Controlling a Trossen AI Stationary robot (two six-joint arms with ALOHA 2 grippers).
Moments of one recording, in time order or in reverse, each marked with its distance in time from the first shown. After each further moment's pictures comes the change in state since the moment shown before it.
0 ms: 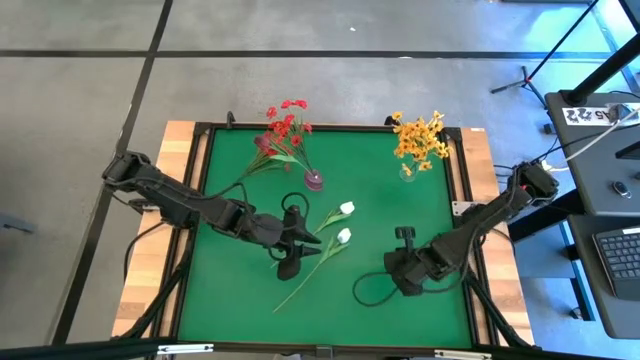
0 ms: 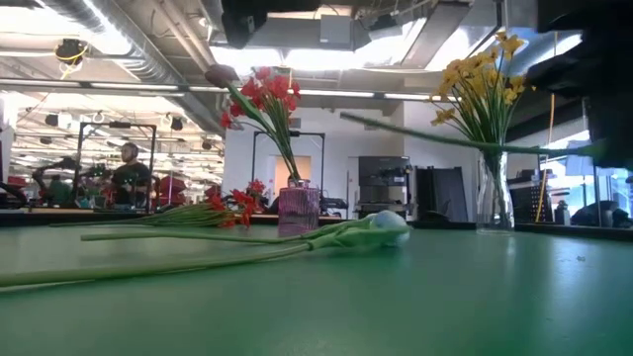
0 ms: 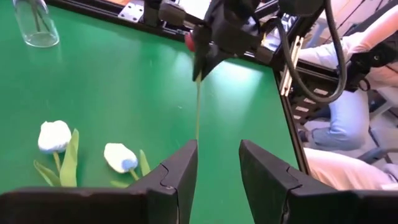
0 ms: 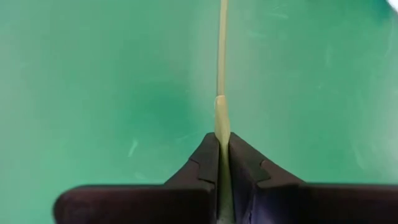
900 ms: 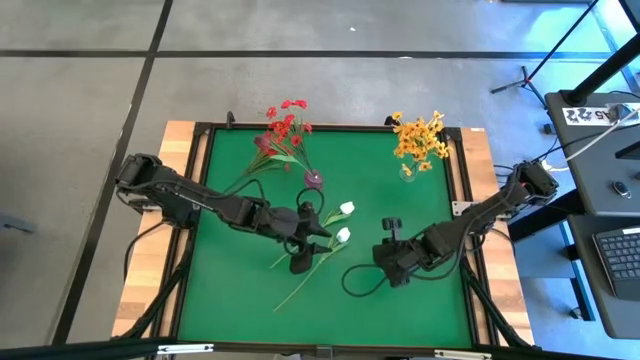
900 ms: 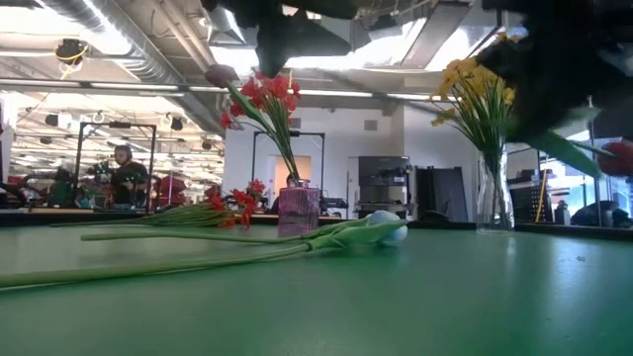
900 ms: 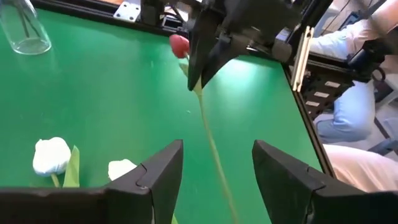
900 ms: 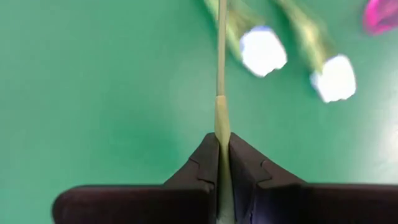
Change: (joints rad) left arm 0.085 0.104 0.001 0.107 0.102 0.099; right arm -0.090 -0.001 0.047 0.105 0.131 -0.205
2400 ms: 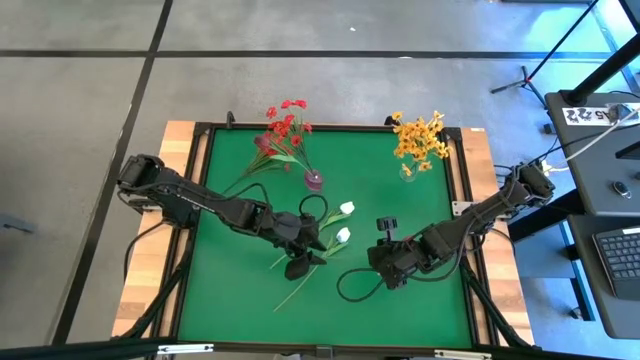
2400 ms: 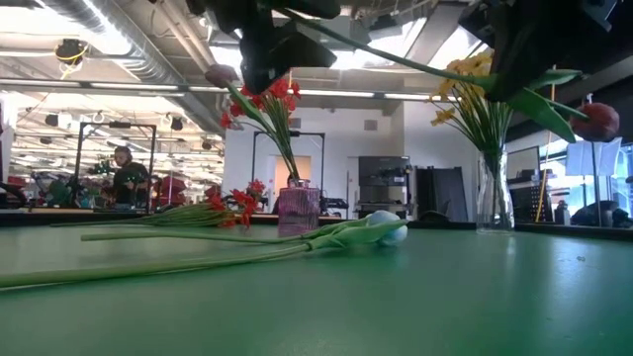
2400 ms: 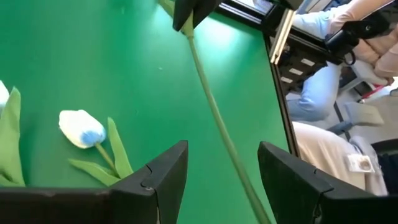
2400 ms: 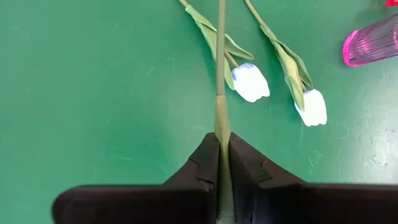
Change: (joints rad) left arm -0.014 0.018 -0.002 -0.065 0.149 -0.157; right arm 0.003 0.041 0.142 -0.086 0.010 -0.055
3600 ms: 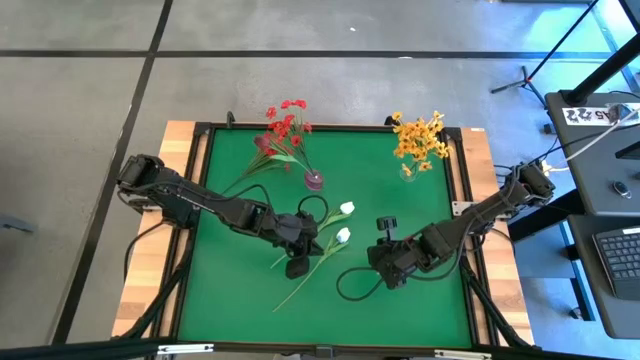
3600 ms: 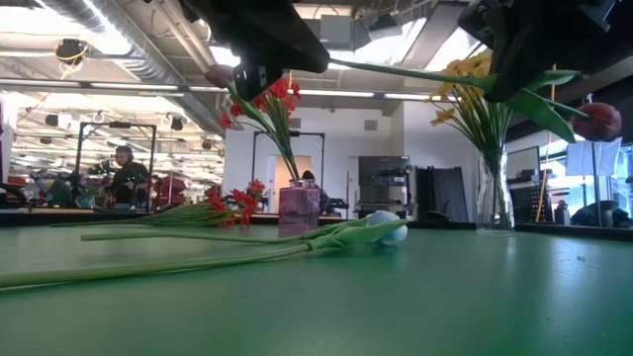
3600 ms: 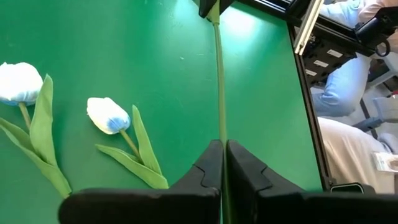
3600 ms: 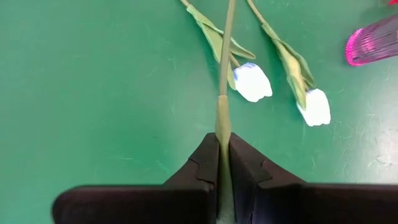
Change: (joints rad) left arm 0.000 -0.001 0.000 -0.063 -0.064 0.009; right arm 0.000 -0.001 0.000 0.000 -0.020 0.003
